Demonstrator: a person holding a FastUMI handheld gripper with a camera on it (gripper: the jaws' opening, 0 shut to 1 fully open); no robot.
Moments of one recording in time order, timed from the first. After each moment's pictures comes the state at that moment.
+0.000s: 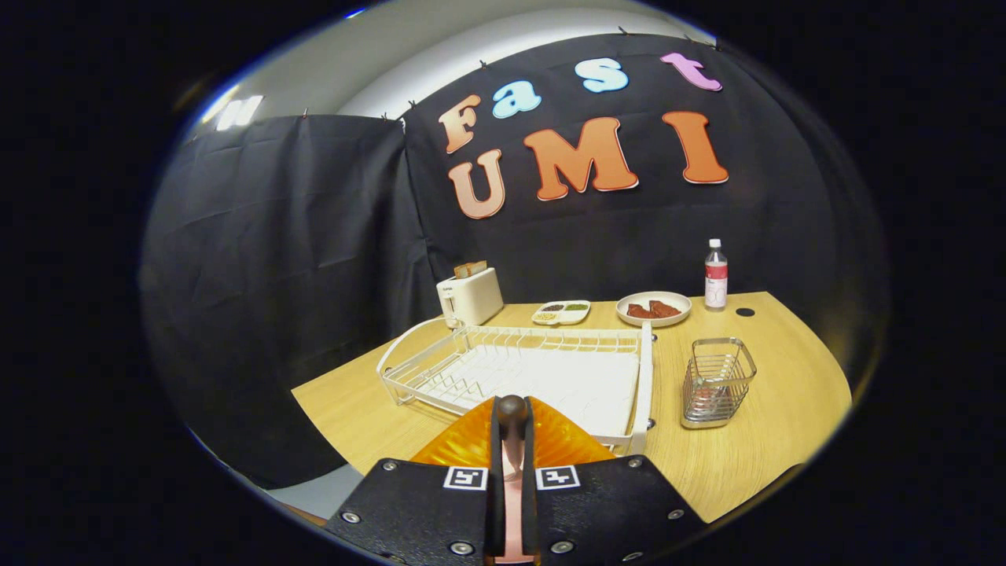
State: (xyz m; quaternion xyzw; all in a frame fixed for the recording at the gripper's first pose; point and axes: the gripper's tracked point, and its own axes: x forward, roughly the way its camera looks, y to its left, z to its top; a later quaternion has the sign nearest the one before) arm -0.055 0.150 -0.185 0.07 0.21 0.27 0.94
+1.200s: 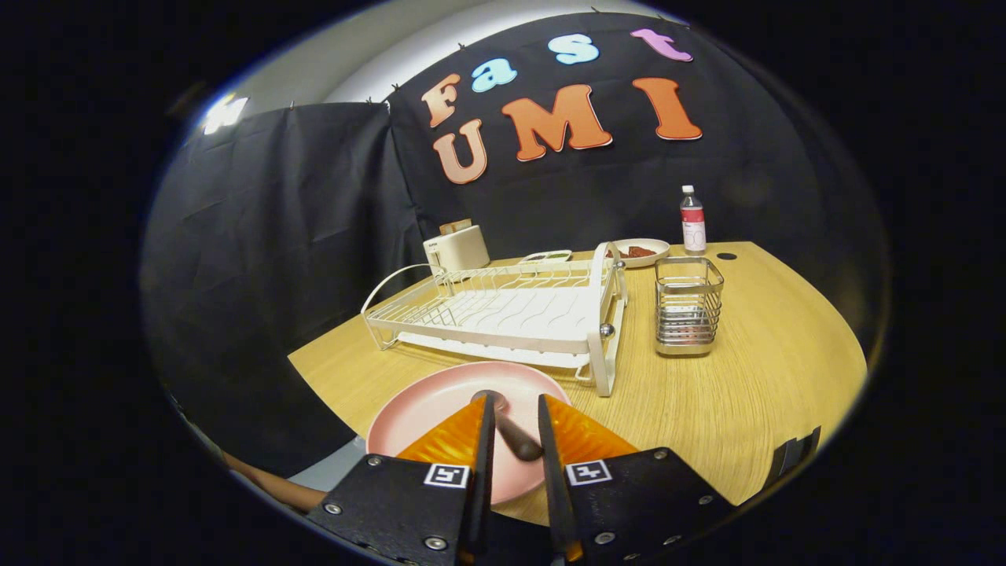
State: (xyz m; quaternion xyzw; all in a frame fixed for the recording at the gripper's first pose) arm -0.099 0.089 -0.253 0.06 0.26 0.27 0.92
